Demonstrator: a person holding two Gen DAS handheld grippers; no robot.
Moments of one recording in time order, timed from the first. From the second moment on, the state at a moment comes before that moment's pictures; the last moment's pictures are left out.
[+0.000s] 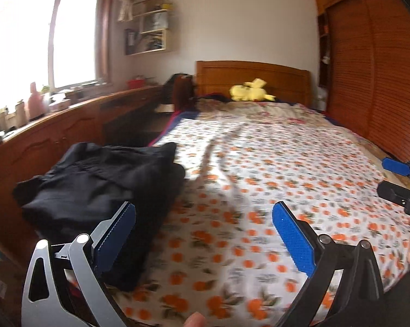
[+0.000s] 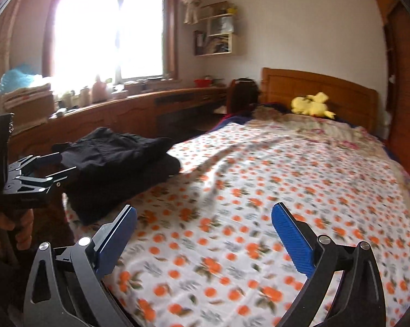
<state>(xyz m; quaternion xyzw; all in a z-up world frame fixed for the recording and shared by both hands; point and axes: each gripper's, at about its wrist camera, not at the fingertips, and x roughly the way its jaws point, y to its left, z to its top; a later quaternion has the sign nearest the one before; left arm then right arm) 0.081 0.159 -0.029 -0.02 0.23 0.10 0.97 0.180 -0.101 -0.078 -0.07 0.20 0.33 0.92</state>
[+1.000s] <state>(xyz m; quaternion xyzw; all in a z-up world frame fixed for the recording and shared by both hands) 0.035 -0.024 -0.022 0.00 0.20 0.00 0.98 0.083 -0.263 -0.069 0.04 0.18 0.20 0.96</state>
